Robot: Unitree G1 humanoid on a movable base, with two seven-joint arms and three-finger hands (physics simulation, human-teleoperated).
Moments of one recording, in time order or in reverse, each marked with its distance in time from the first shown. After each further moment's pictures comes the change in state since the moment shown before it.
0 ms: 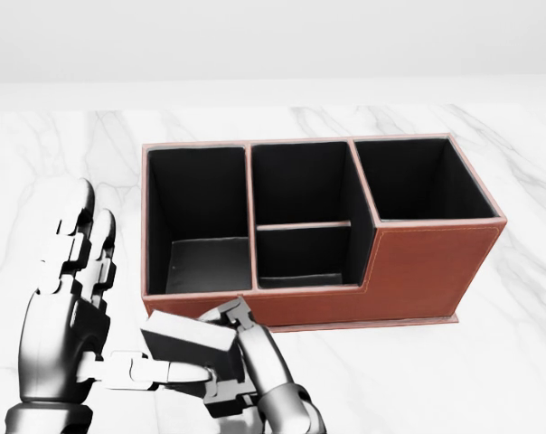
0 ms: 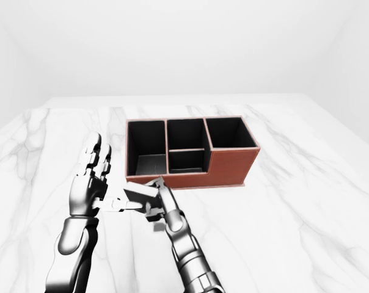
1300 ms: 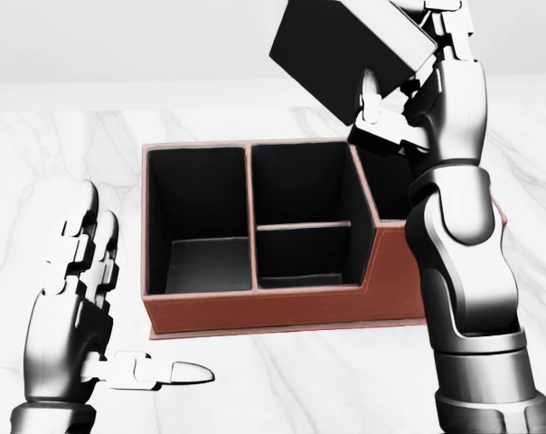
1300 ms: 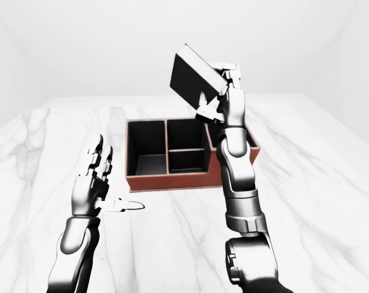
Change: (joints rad) left arm -0.004 -0.001 -0.005 0.024 0.011 -0.014 0.005; right arm -0.454 -0.358 -0.334 -0.455 0.452 0.000 -0.082
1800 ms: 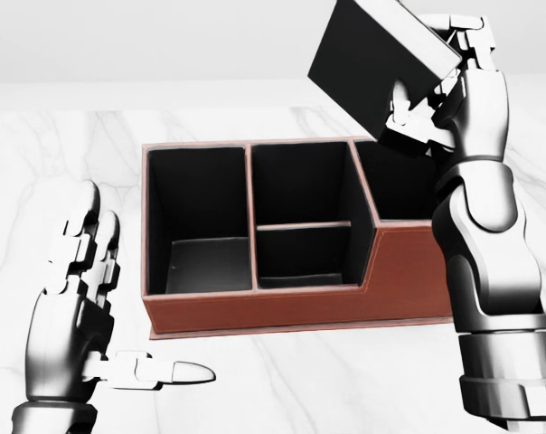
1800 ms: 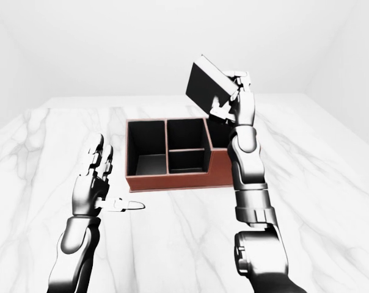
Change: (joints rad) left arm -0.002 0.000 -0.003 0.002 0.003 0.001 0.001; right arm -0.046 -0.092 -0.047 0.181 0.032 0.000 0.006
